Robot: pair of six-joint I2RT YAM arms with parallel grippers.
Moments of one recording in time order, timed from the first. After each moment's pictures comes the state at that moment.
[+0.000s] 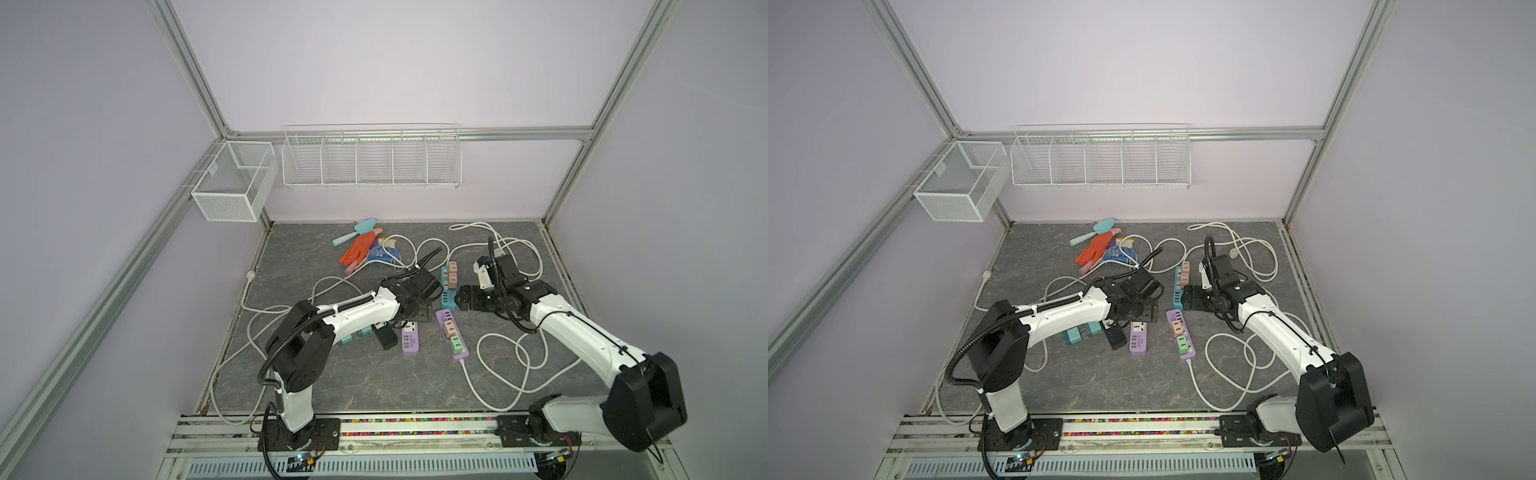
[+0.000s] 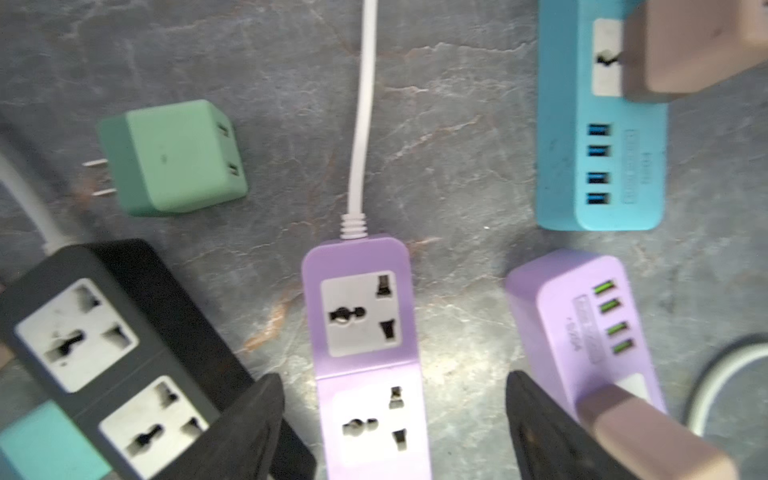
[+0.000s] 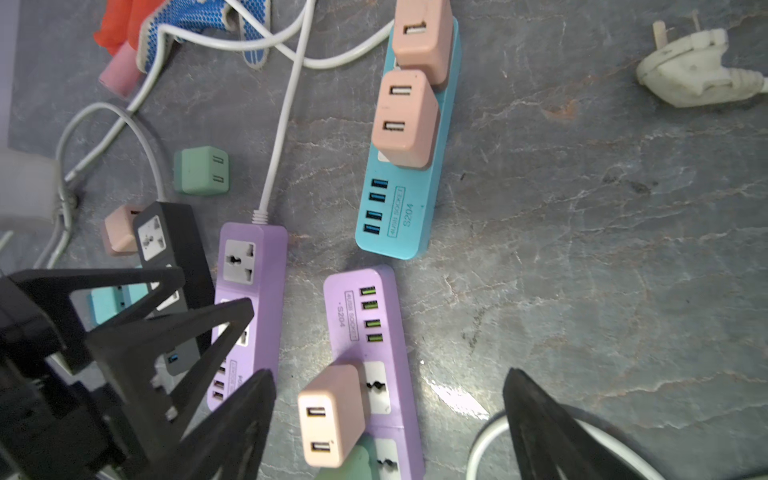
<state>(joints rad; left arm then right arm) -0.92 1.83 1.34 -0.61 -0.15 -0.73 0.41 1.33 0.99 -0.66 -0.13 0.40</state>
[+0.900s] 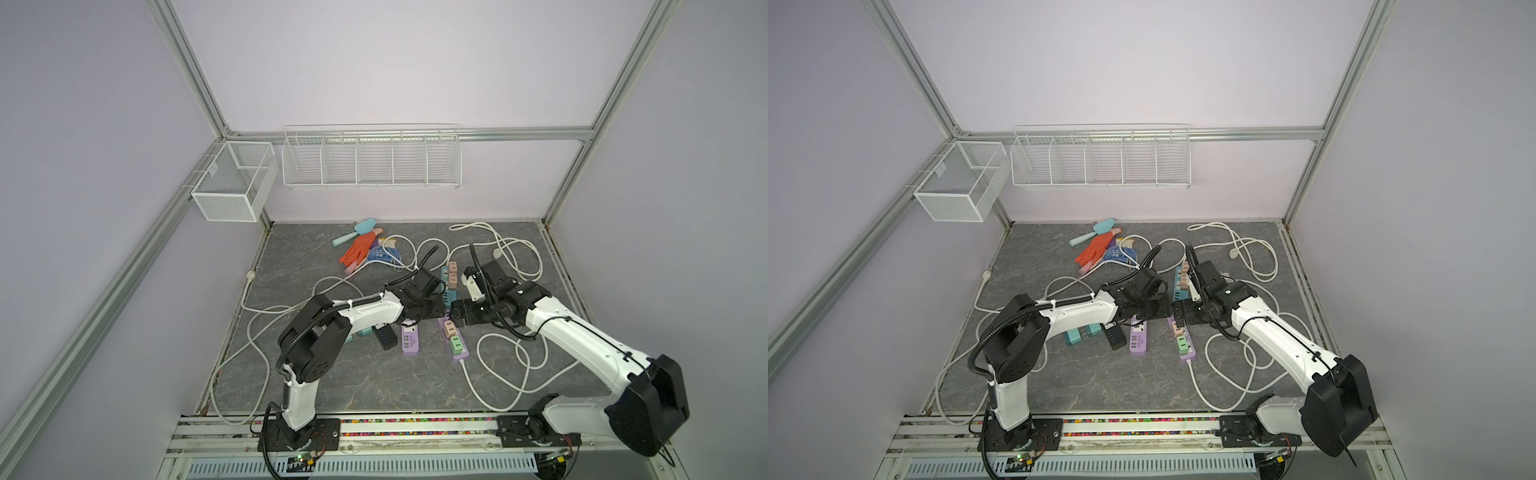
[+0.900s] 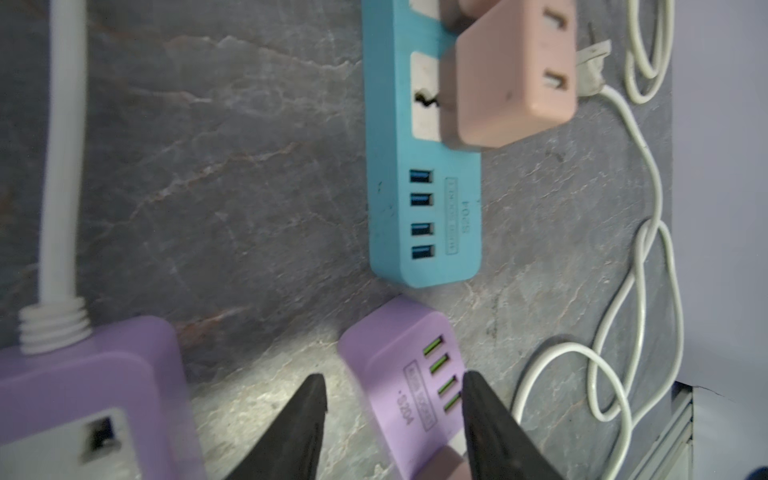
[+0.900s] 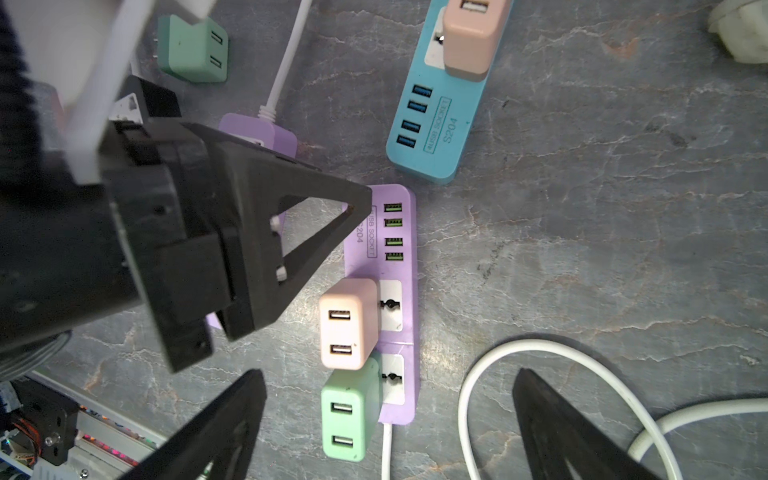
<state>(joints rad) -0.90 1.93 1.27 -0.24 0.10 -0.83 0.56 1.33 1.04 -0.83 -0.06 0.36</state>
